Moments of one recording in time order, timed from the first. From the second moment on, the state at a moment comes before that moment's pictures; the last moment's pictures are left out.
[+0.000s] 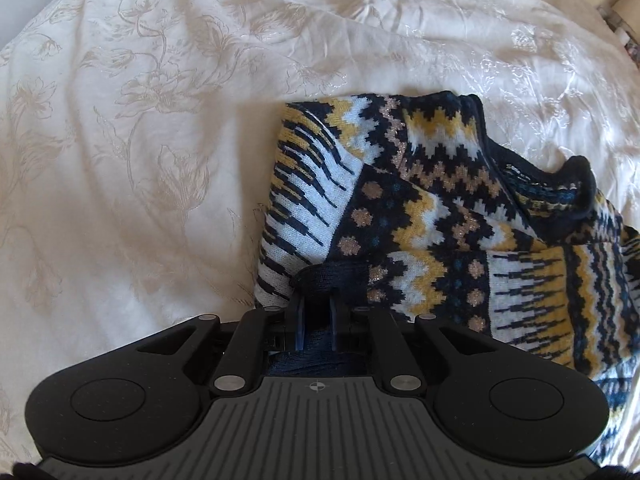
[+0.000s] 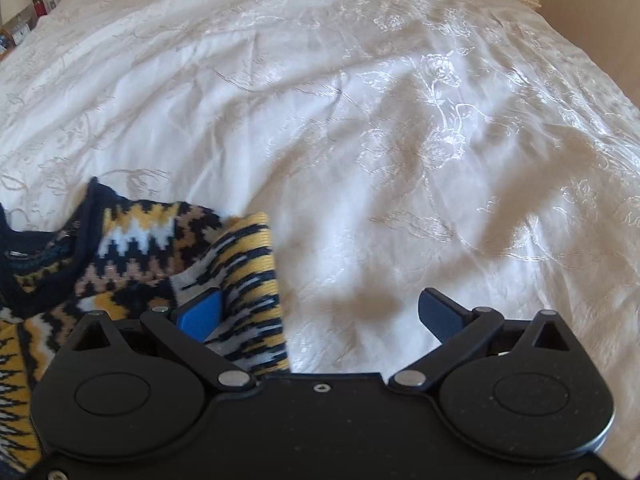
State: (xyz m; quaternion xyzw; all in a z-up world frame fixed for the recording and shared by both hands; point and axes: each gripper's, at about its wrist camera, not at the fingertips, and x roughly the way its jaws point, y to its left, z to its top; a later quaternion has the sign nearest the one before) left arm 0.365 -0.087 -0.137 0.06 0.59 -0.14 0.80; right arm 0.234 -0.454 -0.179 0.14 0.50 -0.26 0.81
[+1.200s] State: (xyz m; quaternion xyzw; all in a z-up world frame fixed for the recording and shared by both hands) left arm 0.311 -0.084 -0.110 0.13 0.52 -0.15 0.83; right arm 0.162 -0.426 -0.187 0.17 0.52 -0.26 0.80
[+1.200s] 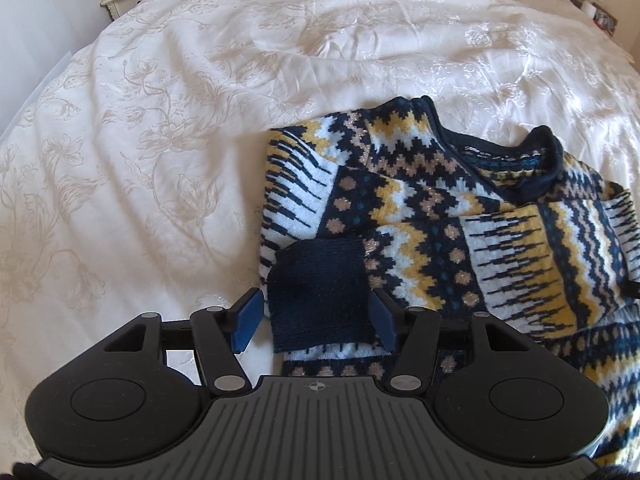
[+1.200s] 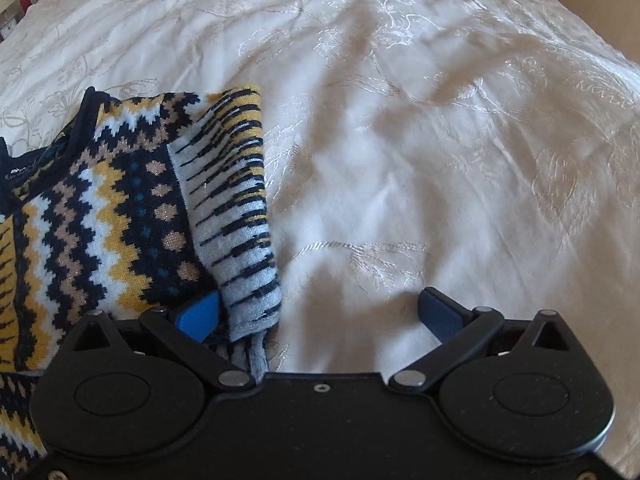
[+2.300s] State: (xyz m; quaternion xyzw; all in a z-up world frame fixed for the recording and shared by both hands) left arm 0.354 -0.067 -0.136 0.17 0.48 -0.08 0.86; right arm 0.162 -0.427 -0.191 0.19 0.51 -0.27 0.80
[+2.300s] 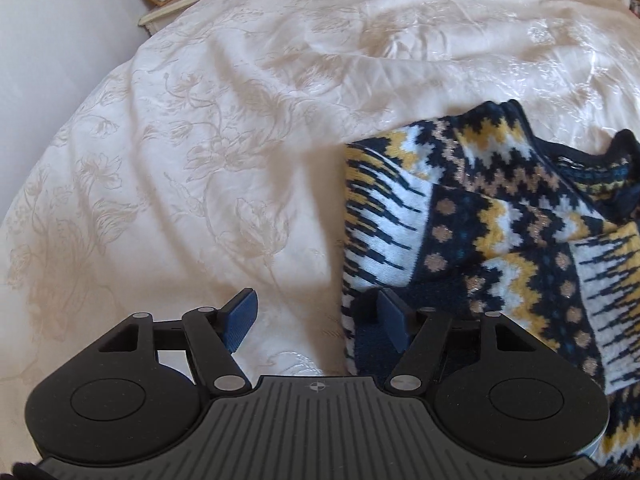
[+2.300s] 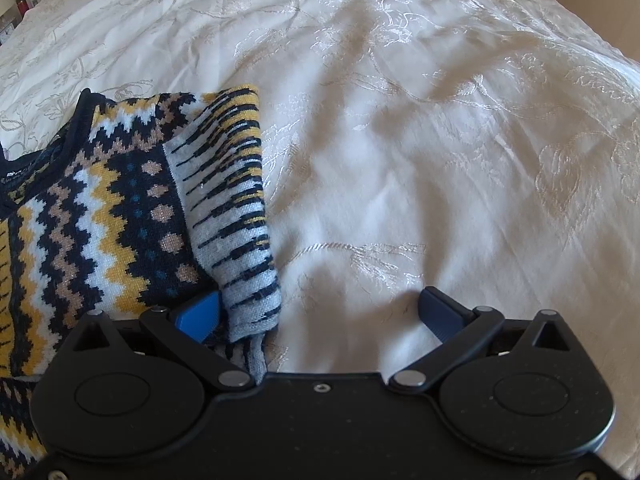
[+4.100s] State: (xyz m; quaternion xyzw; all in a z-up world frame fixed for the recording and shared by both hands) left arm 0.076 -0.003 -0.166 0.11 0.57 -0.15 0.80; right arm -0.051 -0.273 -0.190 0.20 0.57 -0.13 0.78
